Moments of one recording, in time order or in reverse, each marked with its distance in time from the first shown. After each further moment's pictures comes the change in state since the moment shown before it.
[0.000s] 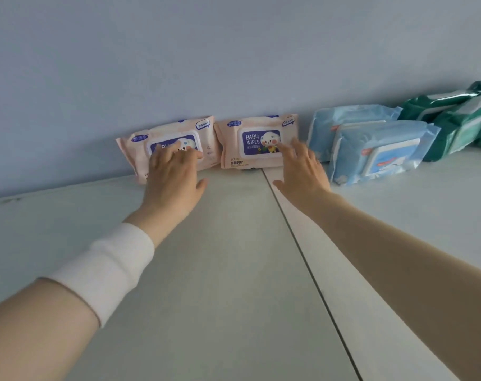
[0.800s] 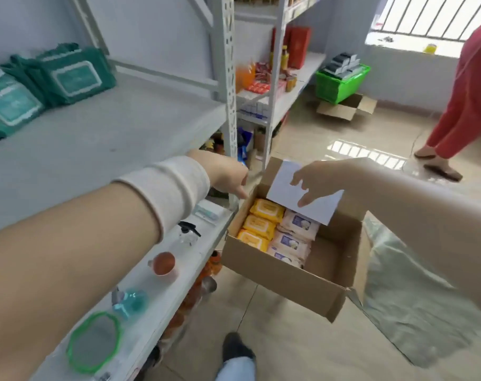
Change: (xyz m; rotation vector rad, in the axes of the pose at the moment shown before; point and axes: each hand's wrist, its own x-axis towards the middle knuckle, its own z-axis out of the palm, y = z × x) left_hand -0.240 0.708 -0.058 0.286 -0.777 1.196; right_hand -0.538 0.500 -0.212 -0.091 -0.619 0.714
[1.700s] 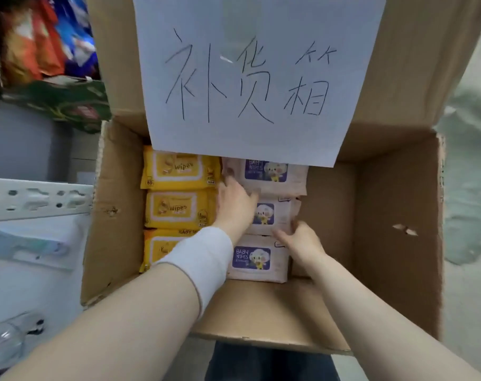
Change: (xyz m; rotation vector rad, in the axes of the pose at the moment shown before) left_hand 0.565 0.156 0.293 -0.824 -0.142 -0.319; right_hand 0.403 0.164 0.425 1.479 -0.186 0.759
